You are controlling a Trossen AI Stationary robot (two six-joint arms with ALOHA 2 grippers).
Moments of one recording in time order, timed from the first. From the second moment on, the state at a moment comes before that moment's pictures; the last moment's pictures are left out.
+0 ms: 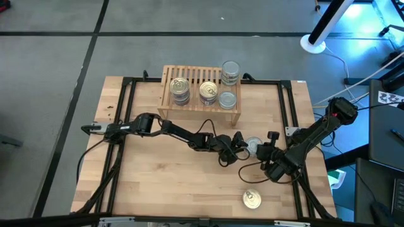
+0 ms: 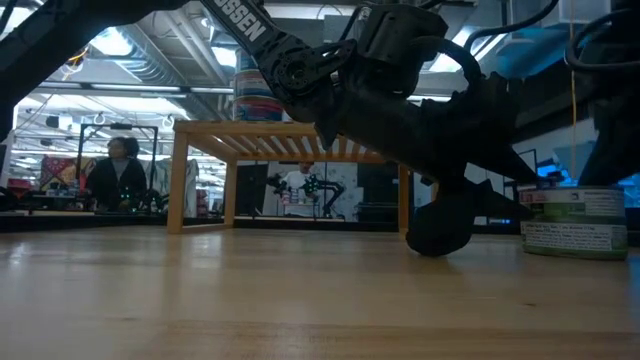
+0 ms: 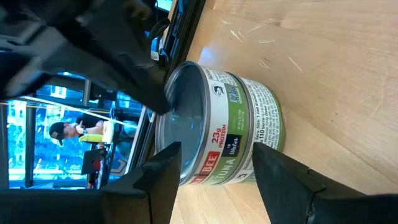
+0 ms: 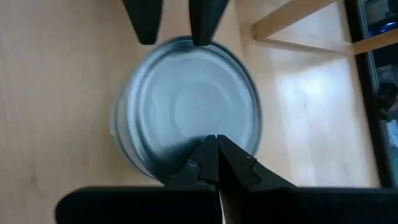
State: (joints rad) left arm -0.09 2.41 1.60 0.41 -0.21 1.18; right arm 0.78 1.35 0.69 -0.99 0.68 0.86
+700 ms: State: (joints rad) left arm -0.10 2.41 1.60 0.41 -0.21 1.18; right arm 0.78 1.35 0.70 -0.88 0.68 0.81
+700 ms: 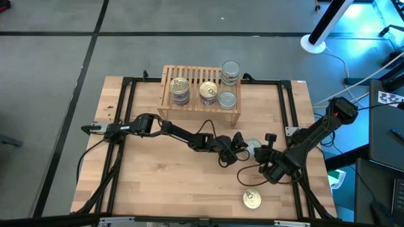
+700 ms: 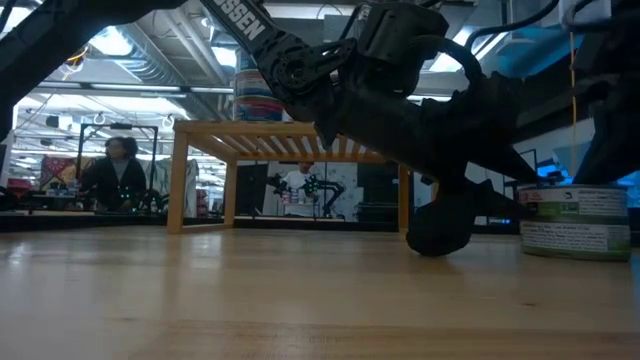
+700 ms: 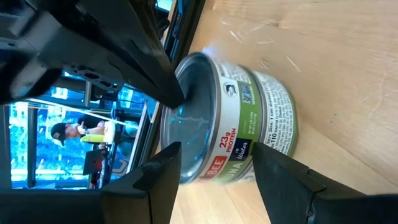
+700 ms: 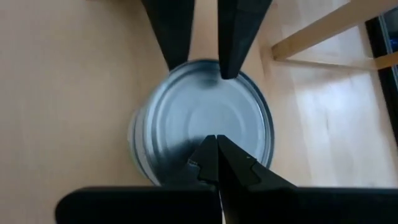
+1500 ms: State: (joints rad) left arm -0.11 2.41 1.60 0.41 -0.21 1.18; right arm 0.78 1.33 0.84 -0.94 0.35 0.78
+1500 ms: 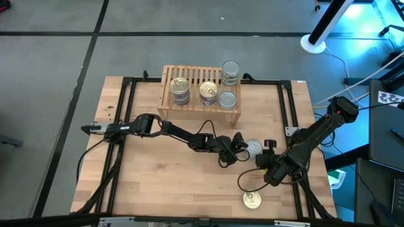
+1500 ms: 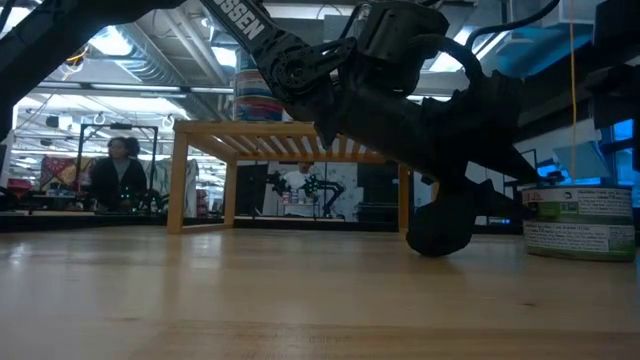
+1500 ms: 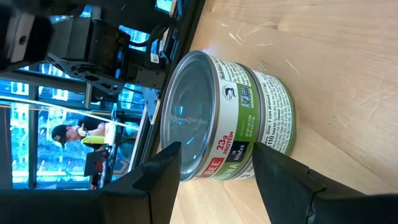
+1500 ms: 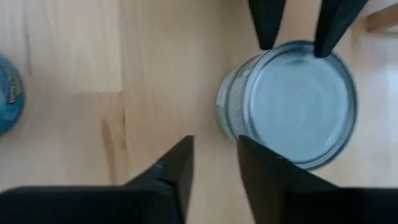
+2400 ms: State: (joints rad) left arm -0.11 2.41 1.60 0.41 -0.21 1.18; right arm 0.78 1.39 0.78 -0.95 0.47 0.61
